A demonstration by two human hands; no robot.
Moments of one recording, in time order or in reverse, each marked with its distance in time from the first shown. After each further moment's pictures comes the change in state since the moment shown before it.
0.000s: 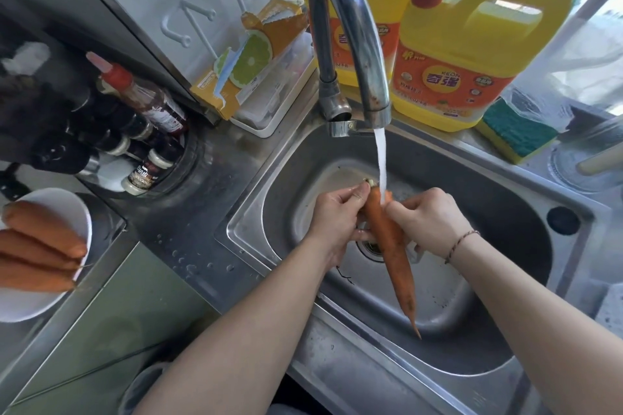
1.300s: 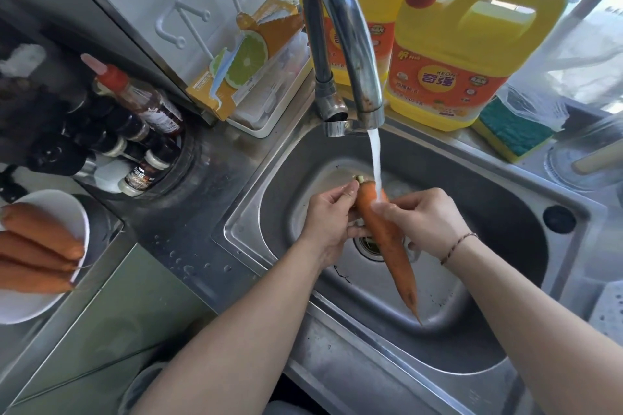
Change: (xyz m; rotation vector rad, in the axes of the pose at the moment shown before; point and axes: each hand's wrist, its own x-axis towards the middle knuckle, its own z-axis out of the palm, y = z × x) left_hand 0.004 -0.002 -0.004 -0.084 0.032 0.006; right_hand -0.001 0.008 0.001 0.142 0.013 -0.041
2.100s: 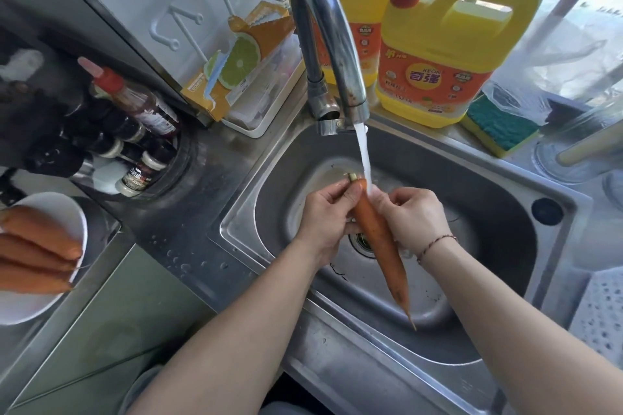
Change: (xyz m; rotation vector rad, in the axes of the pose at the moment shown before) left_hand -0.007 -0.005 0.003 0.048 -0.021 0.091; right_hand -0.007 0.002 0.016 0.178 0.161 0.045
